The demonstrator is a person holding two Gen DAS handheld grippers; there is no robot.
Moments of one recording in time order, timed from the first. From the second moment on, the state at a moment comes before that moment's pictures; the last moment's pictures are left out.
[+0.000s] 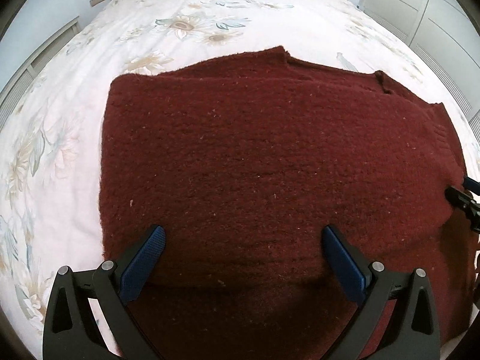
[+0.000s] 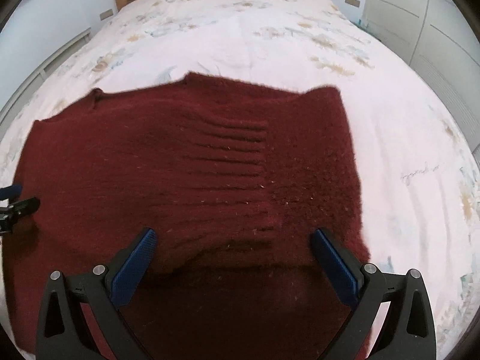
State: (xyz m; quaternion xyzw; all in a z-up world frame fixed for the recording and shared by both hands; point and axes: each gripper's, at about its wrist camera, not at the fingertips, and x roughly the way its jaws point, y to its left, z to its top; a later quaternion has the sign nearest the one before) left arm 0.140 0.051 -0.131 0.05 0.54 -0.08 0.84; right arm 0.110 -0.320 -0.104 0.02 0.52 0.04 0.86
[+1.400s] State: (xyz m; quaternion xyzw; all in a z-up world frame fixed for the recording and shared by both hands) left arm -0.053 0.061 -0.121 0.02 0.62 -0.09 0.78; right arm -0.086 -0.369 -0.116 0.06 0.61 0.02 0.79
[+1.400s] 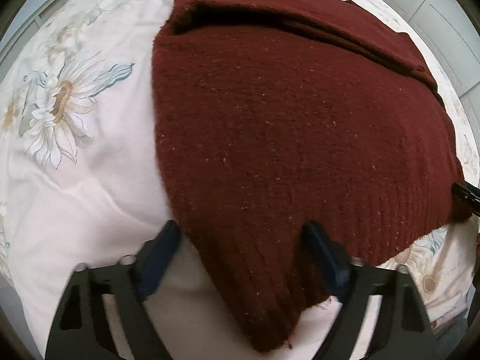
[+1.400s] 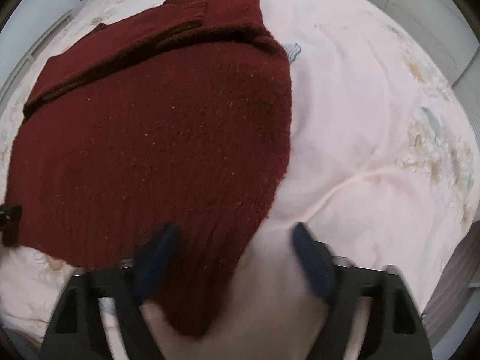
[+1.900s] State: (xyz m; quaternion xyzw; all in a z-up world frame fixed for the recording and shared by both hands) left arm -0.033 0.061 -0.084 -0.03 0.61 -0.14 0.78; right arm -0.073 -0.367 -0.069 0.08 0.59 0.07 0.80
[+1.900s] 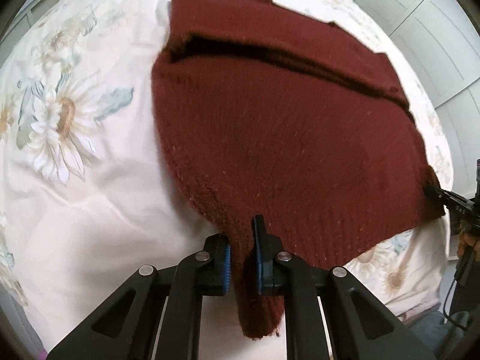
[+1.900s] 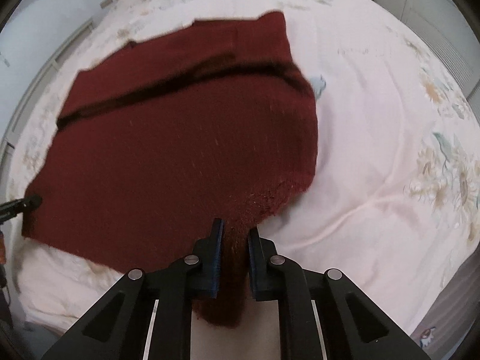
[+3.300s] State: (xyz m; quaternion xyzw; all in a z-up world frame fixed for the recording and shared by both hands) left arm 0.206 0.053 -0.039 -0.01 0.53 -0.06 0.84; right arm 0.199 -0.359 -0.041 0.08 0.54 0.01 0.84
